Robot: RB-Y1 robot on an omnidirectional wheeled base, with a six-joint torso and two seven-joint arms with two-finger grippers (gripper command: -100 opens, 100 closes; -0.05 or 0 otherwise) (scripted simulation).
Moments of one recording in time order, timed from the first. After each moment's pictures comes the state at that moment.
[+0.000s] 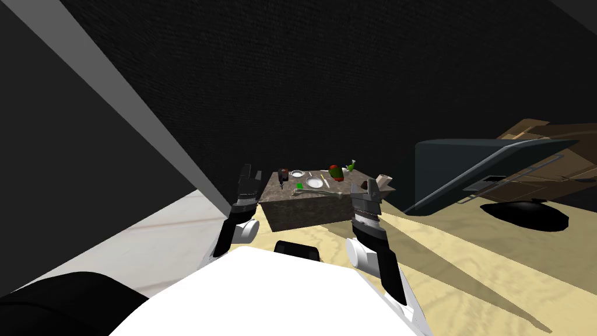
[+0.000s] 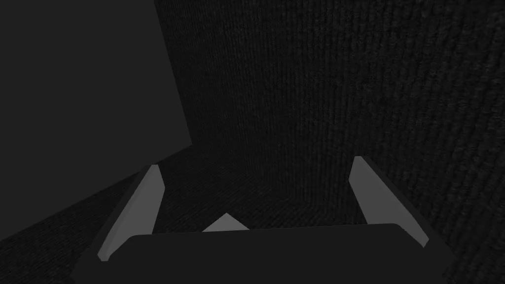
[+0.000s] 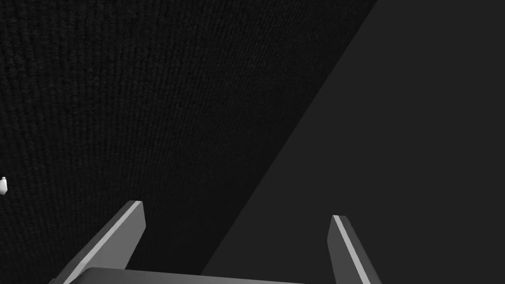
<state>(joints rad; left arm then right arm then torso) 0.46 -0.02 -0.04 -2.38 0.00 -0.42 -0.16 0.47 -0.02 -0.03 -2.32 -0.06 -0.44 0.08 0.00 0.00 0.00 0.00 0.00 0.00</state>
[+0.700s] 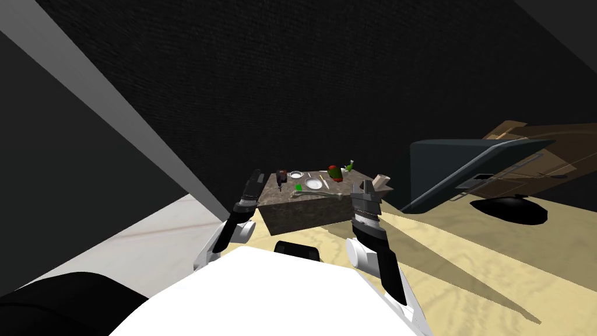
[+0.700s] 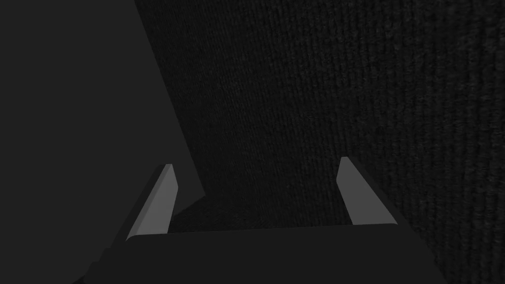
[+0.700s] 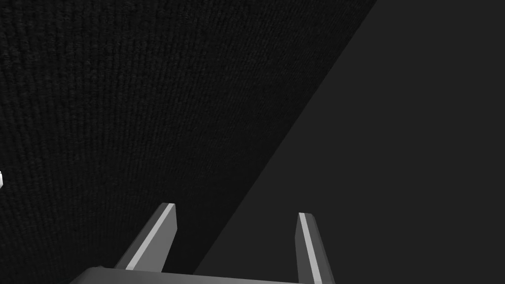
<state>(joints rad) 0.44 0.14 -0.01 -2.29 -0.05 -0.44 -0.19 0.47 -0.02 -0.03 -2.32 -0.06 -0.45 0.08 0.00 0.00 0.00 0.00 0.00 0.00</state>
